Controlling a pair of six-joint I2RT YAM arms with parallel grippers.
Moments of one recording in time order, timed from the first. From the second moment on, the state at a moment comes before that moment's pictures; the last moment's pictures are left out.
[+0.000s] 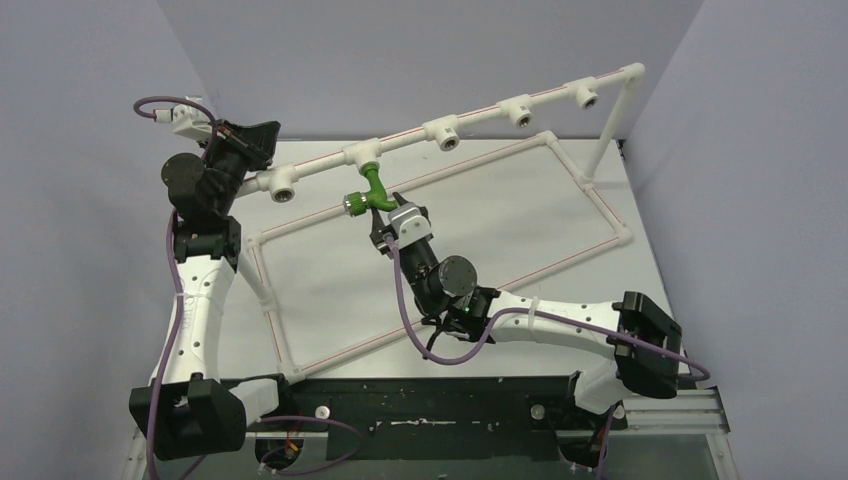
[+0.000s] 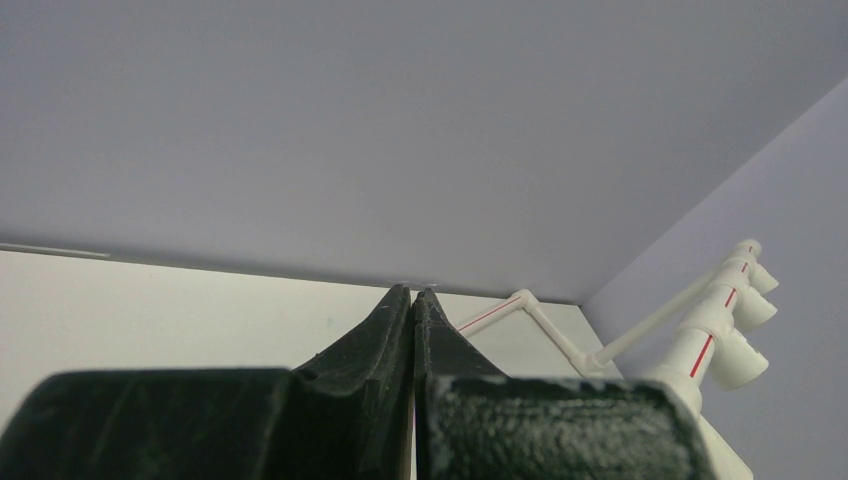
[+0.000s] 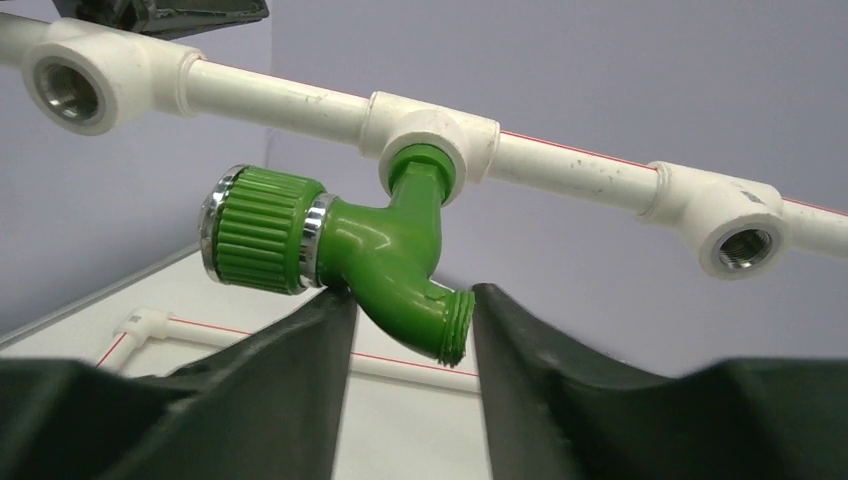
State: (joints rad) left arm 0.11 1.20 1.10 0.25 0.36 -0.63; right arm 1.21 1.50 1.04 0.89 0.64 -0.46
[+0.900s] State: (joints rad) left arm 0.11 1.20 1.10 0.25 0.36 -0.63; right arm 1.21 1.27 1.25 0.13 0.22 -1.09
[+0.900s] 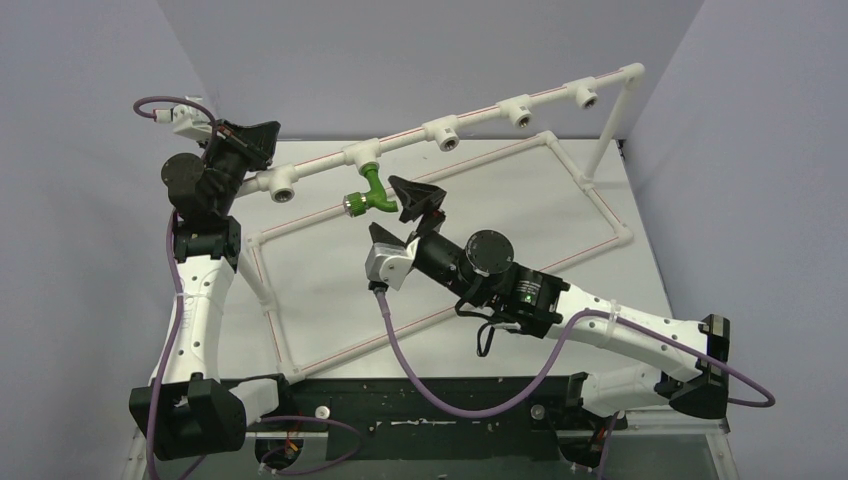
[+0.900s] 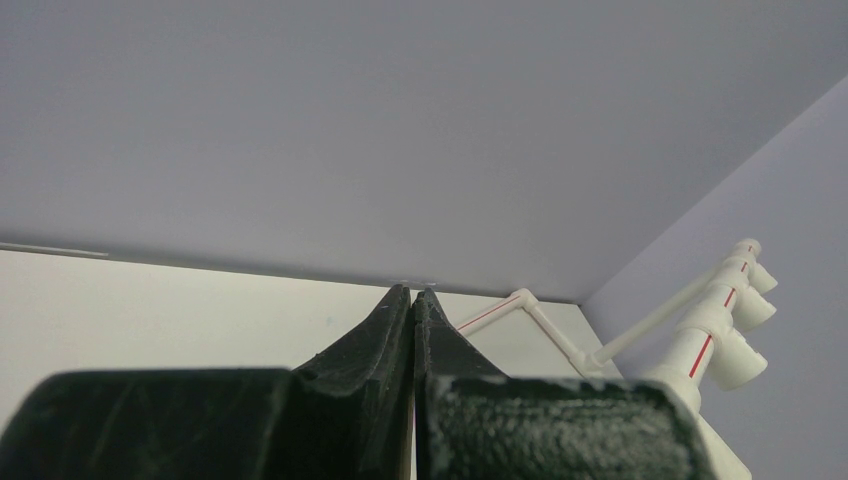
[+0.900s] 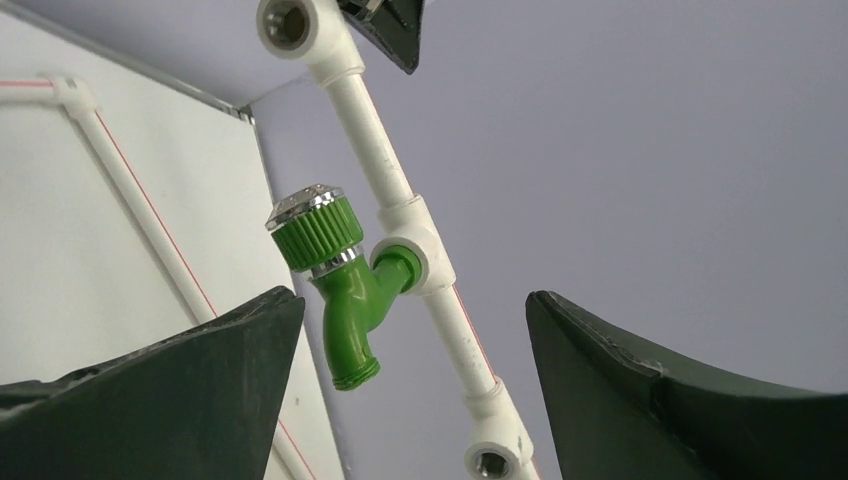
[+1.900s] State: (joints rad) left arm 0.11 1.20 1.10 0.25 0.36 -0.63; right arm 1.16 1.51 1.27 0.27 0.37 -1.50
